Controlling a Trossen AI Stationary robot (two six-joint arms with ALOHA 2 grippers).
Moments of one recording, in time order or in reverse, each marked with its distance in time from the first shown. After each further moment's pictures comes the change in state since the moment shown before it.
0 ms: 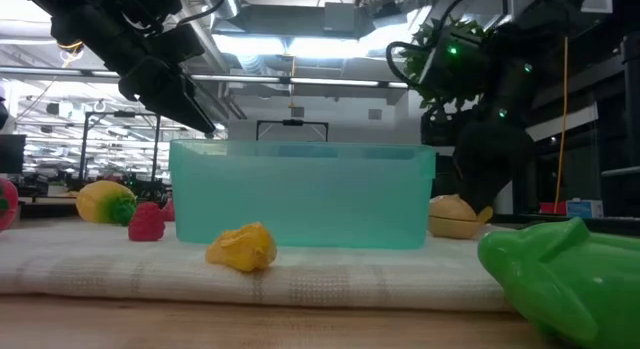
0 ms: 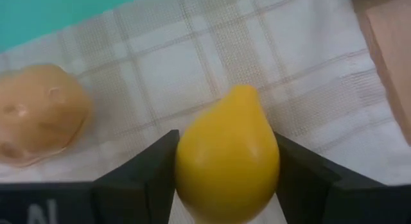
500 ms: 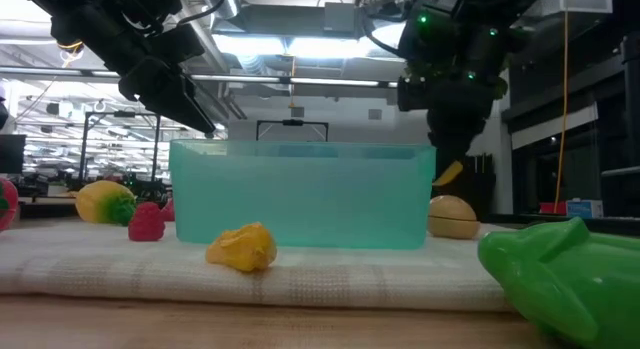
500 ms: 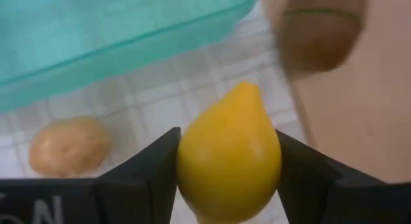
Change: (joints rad) left arm 0.000 0.000 0.000 0.000 0.000 0.000; right arm -0.080 -0.016 0.219 -0.223 0.002 -0.105
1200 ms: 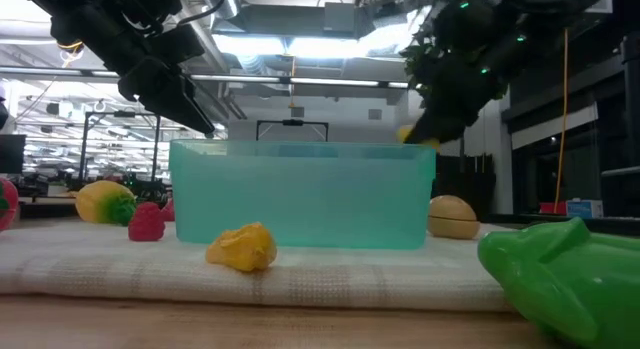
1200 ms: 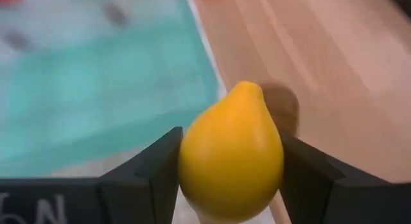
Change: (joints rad) left arm 0.001 0.000 0.000 -0.004 0.000 0.000; right arm -0.092 -0.251 -0.265 0.476 -0.055 -0.115
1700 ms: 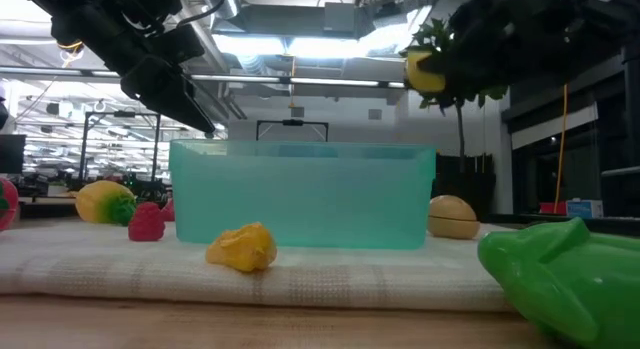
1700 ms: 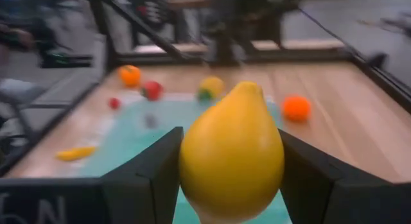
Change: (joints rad) left arm 0.002 0.000 0.000 0.006 0.000 -0.034; right arm 0.001 -0.191 -0.246 0.552 -0.329 -0.097
